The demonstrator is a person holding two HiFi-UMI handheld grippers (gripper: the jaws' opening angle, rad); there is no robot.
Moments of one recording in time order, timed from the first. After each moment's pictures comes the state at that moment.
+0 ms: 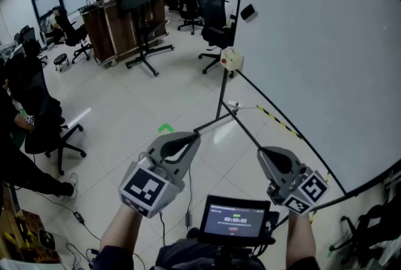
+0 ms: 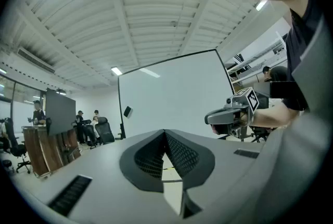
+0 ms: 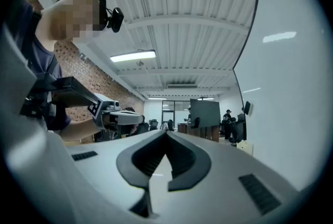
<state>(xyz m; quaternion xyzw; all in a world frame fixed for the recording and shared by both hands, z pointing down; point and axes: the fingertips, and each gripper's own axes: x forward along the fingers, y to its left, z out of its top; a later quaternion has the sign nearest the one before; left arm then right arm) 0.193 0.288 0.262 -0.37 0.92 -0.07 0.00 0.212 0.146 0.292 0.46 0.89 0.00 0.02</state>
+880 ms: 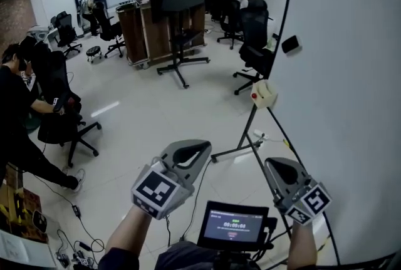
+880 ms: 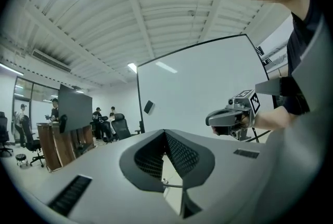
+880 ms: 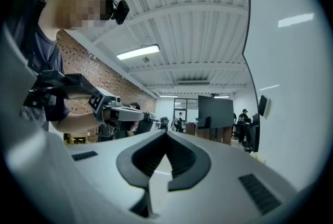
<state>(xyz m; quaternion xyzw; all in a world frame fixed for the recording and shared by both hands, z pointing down) -0.006 0.286 0.268 -0.29 0.95 -0.07 -0.01 -0.008 0.146 0.297 0.53 0.85 0.02 0.02</state>
